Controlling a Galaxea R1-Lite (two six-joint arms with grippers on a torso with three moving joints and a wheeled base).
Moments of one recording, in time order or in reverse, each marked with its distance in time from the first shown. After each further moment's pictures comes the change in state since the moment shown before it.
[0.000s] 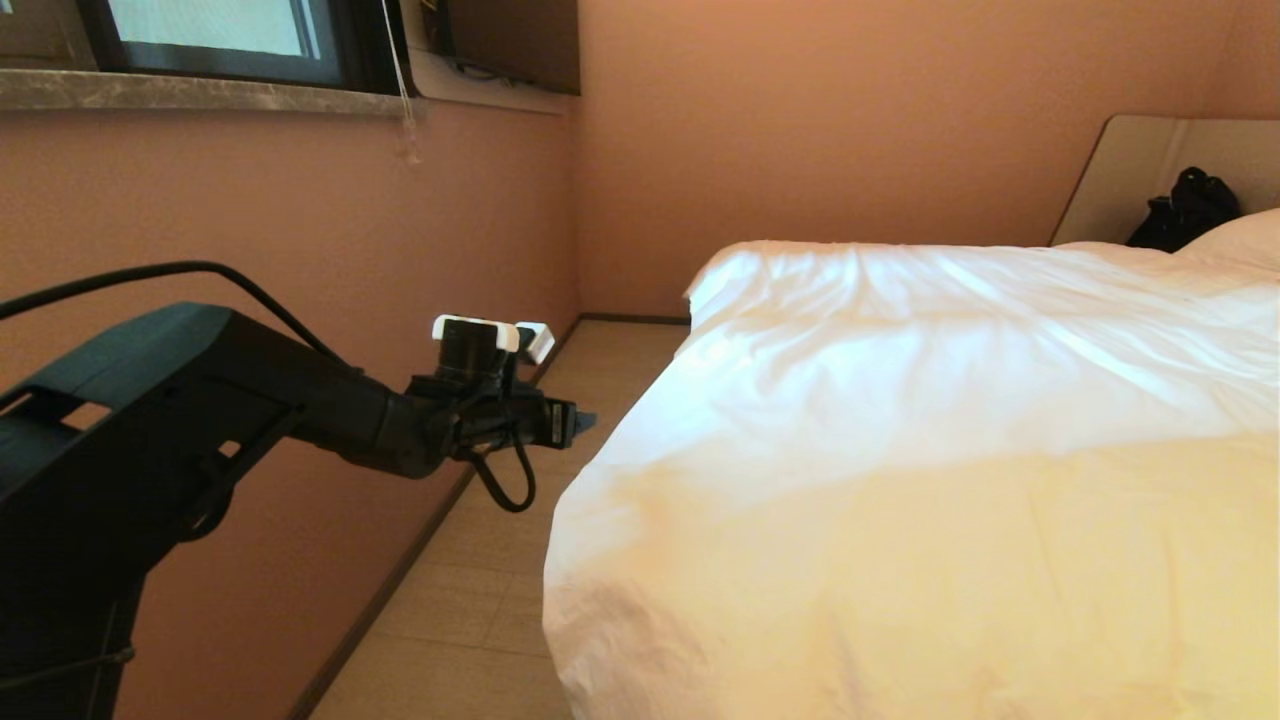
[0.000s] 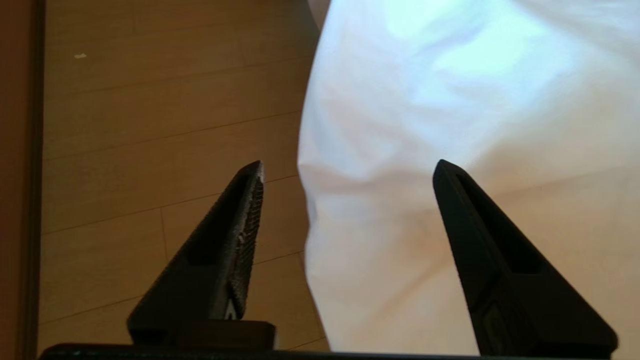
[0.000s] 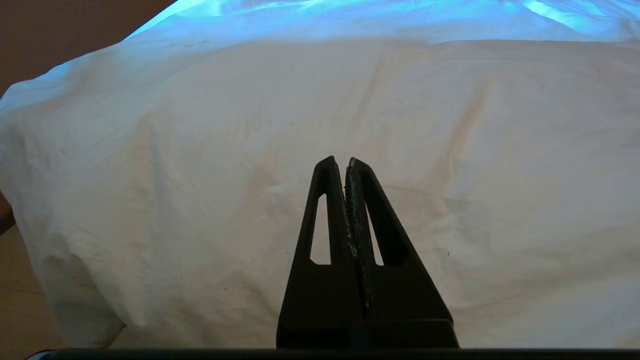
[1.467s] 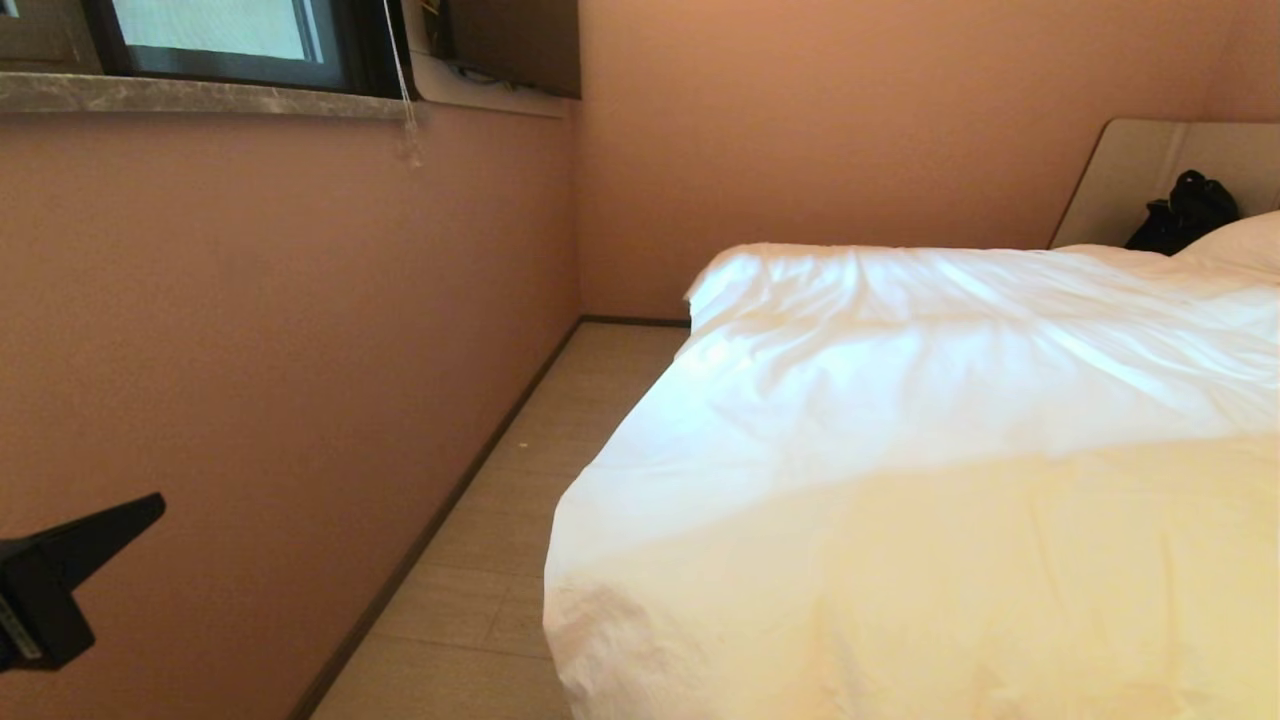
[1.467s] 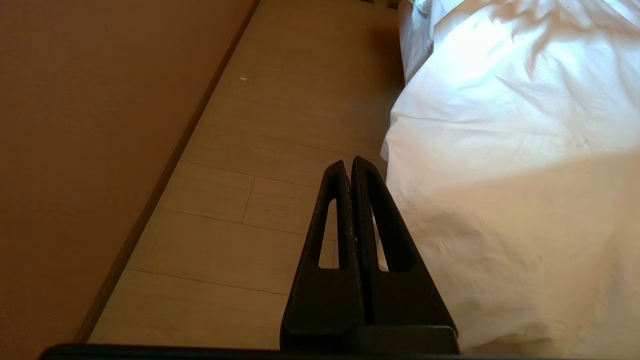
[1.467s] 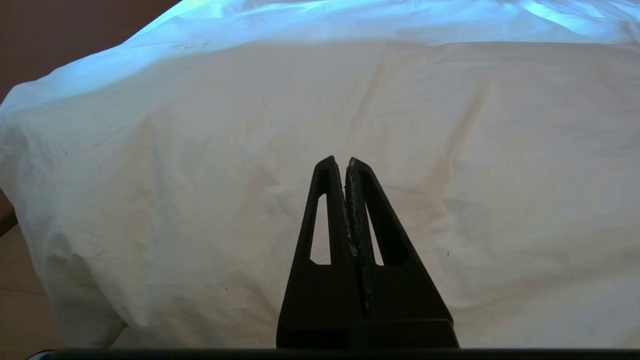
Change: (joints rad) left arm 0.238 -1.398 0.866 0.285 0.157 -0.171; right arm 0.000 0.000 0.000 0.000 0.000 -0.001
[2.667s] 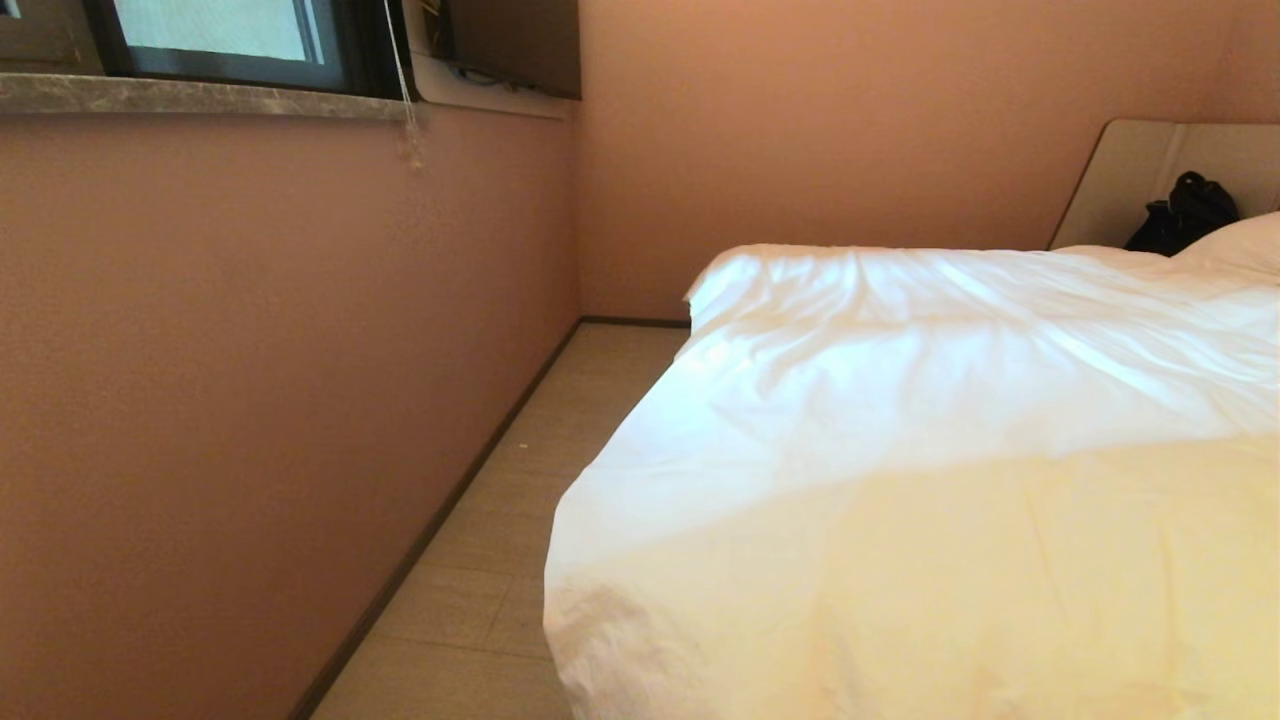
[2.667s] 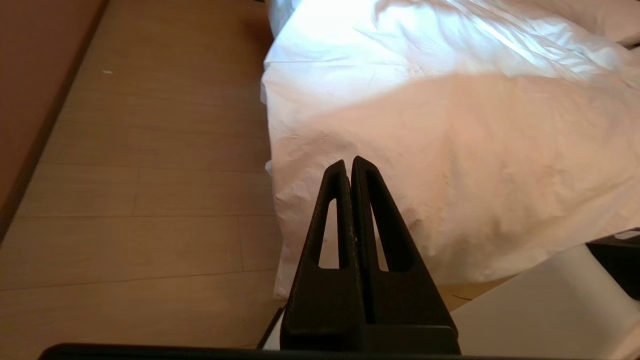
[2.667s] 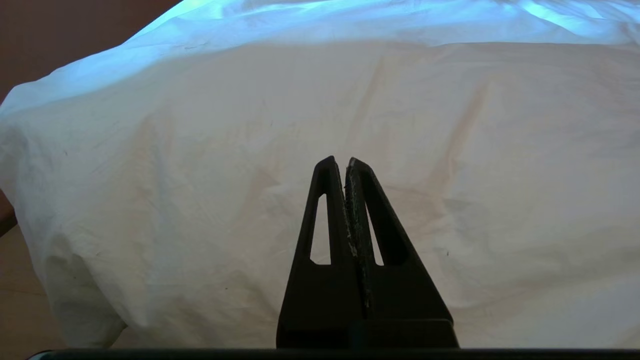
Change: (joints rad) left arm -0.106 -0.545 0.048 0.394 -0.216 -0.104; right arm 0.000 0.000 0.000 0.000 0.000 0.000
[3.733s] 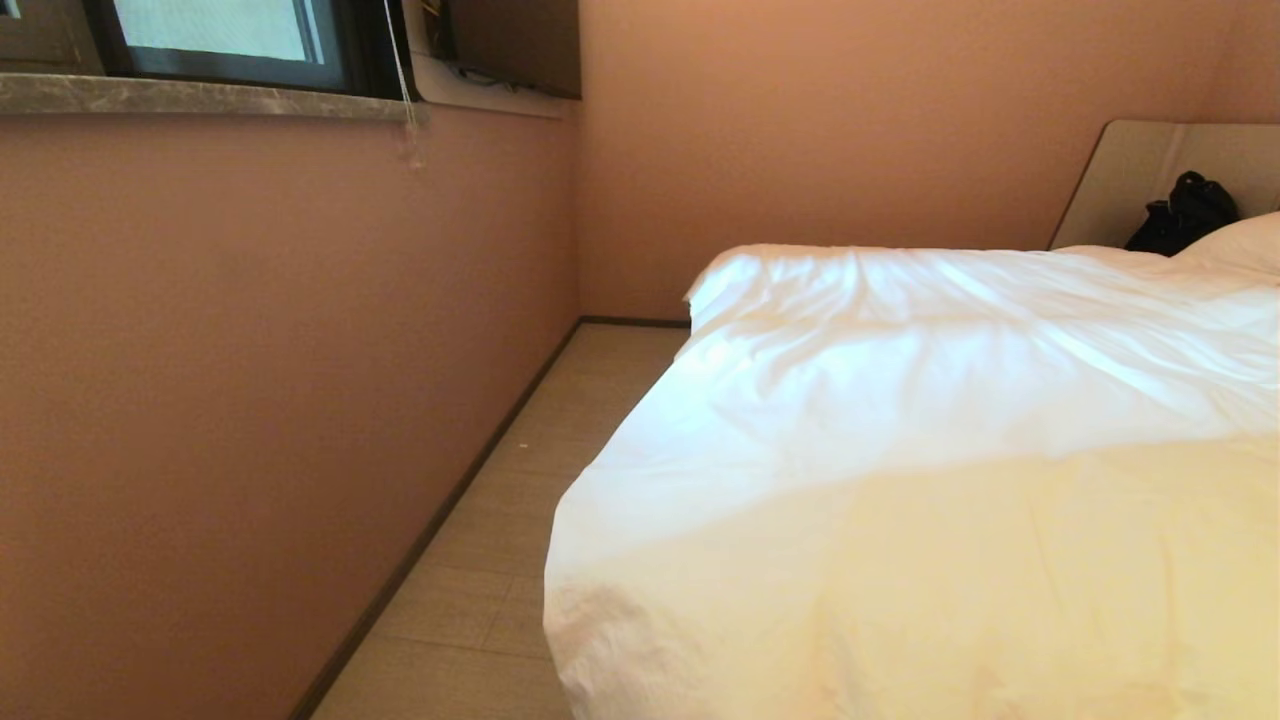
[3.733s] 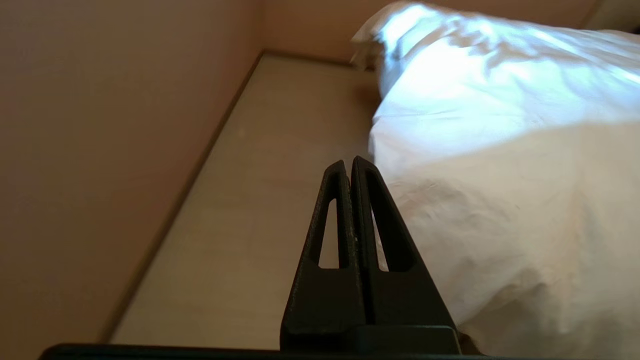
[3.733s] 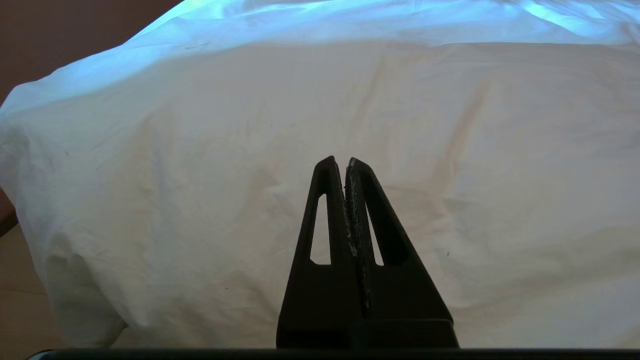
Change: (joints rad) left arm 0.174 -0.143 0.070 -0.037 0.130 0.158; right arm 0.000 0.000 0.000 0.000 0.000 0.000
